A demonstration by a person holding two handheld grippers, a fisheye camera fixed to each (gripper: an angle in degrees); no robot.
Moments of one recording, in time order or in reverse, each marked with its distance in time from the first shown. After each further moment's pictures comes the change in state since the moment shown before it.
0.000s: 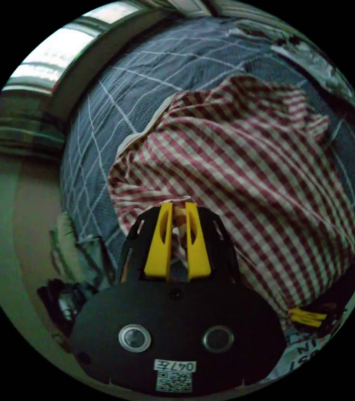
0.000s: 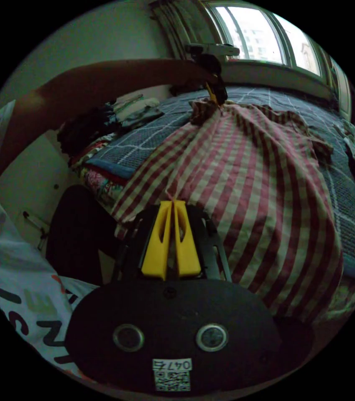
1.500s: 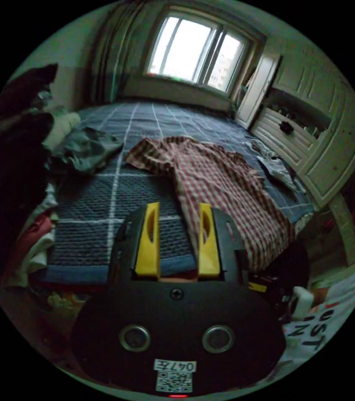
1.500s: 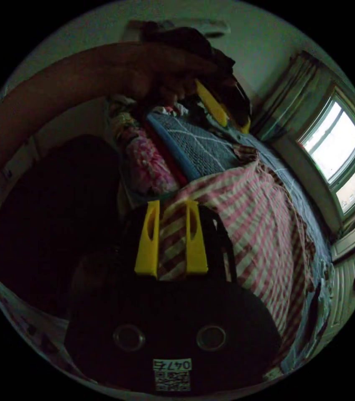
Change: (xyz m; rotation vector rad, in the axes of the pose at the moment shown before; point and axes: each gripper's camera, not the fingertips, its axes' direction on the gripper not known) left arm -0.098 0.669 0.141 0.581 0.535 -0.598; right arm -0.251 0.070 0.047 0.007 0.254 -0.695
